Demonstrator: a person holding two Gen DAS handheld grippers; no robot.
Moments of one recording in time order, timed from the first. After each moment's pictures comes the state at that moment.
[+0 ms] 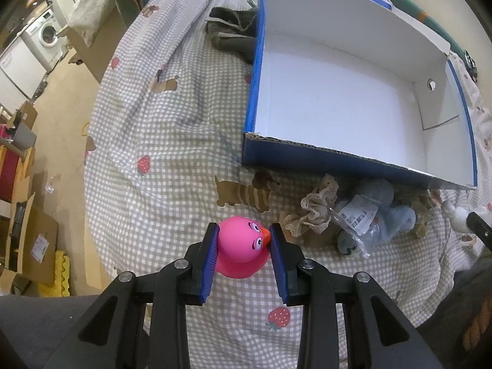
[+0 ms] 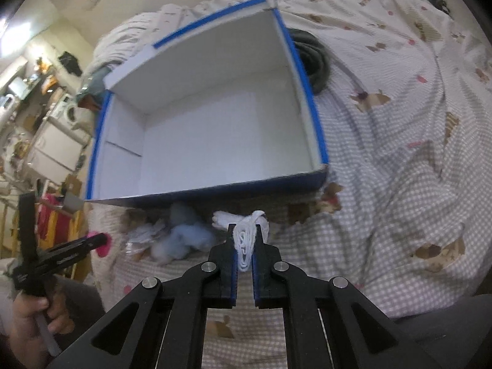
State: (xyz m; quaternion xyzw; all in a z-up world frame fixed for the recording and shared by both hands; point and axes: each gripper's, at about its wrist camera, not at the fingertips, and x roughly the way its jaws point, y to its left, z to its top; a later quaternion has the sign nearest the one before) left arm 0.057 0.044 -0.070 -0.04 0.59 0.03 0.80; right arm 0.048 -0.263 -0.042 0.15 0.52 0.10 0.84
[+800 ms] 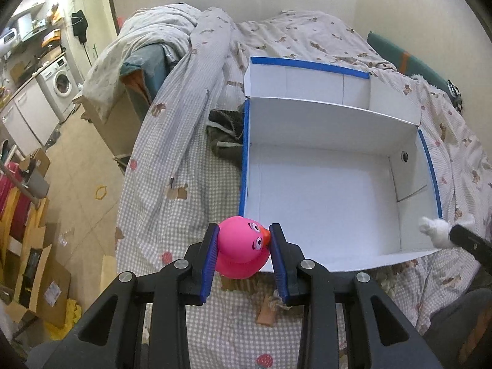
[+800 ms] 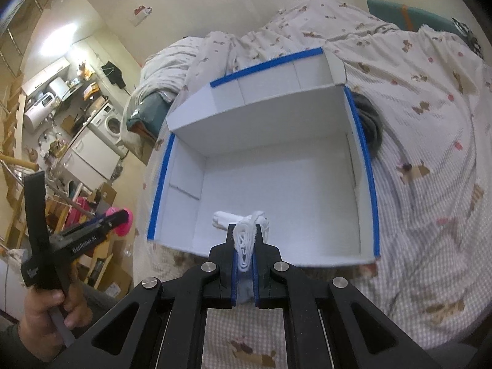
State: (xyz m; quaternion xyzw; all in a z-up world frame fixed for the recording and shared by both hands) left arm 0.090 0.024 0.036 0.00 0.46 0.03 0.89; right arm 0.083 -0.236 0.028 0.15 0.45 0.17 0.86
